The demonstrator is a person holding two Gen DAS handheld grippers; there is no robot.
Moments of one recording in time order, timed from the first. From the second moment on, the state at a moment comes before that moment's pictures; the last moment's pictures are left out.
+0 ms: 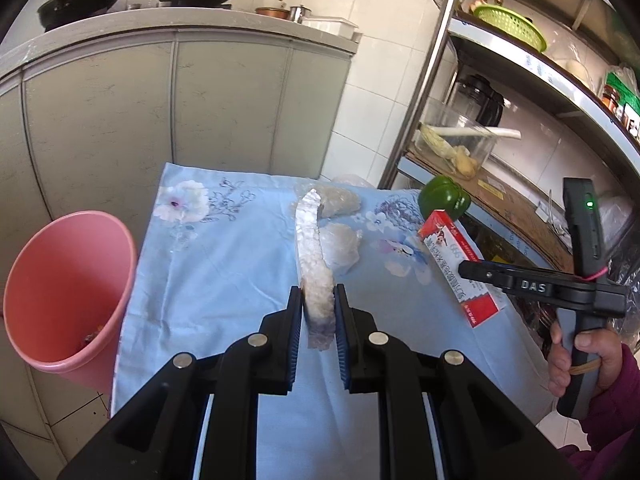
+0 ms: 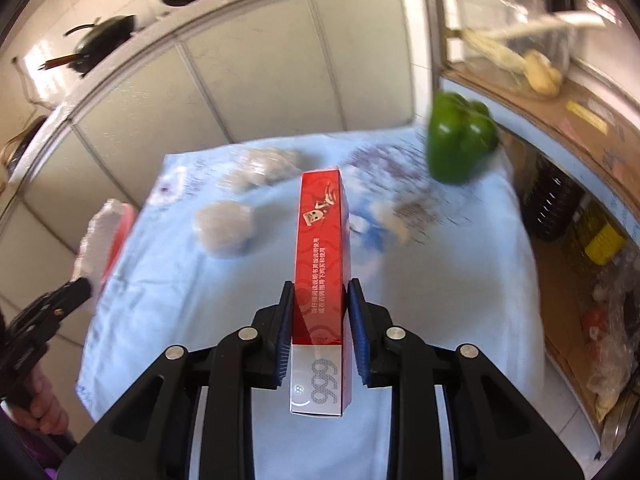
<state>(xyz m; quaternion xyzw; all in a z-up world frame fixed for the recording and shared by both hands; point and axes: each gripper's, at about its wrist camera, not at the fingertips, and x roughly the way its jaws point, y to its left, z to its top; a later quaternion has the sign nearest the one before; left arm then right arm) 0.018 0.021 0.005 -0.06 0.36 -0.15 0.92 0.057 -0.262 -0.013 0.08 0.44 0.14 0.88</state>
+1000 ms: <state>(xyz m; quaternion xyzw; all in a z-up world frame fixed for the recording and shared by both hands) 0.009 0.200 -0.022 -0.15 0.35 0.12 0.92 0.130 0.059 0.009 0.02 0.48 0.42 0.77</state>
